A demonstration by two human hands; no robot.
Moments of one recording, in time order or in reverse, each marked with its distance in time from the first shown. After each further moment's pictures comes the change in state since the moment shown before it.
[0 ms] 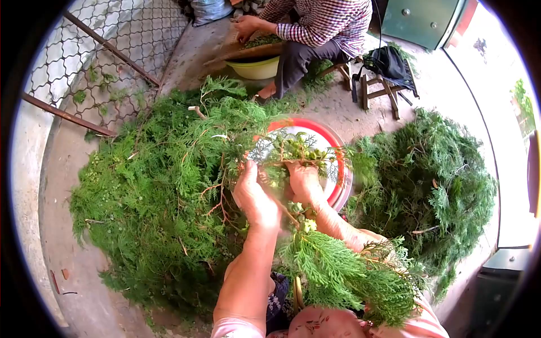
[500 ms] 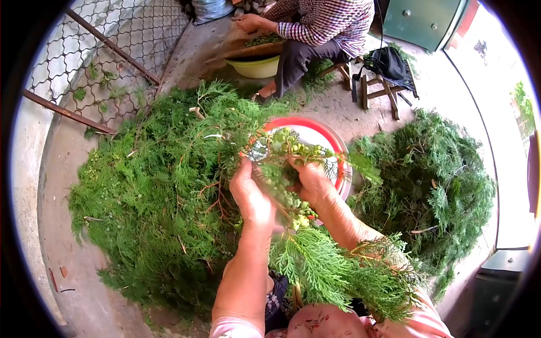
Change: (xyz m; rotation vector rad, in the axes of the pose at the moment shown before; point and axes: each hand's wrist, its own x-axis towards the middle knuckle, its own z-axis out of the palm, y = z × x) left_hand -0.010 0.019 0.004 0.006 -0.038 -0.073; right_hand 0.006 0.012 0.014 1.617 -0.010 0.549
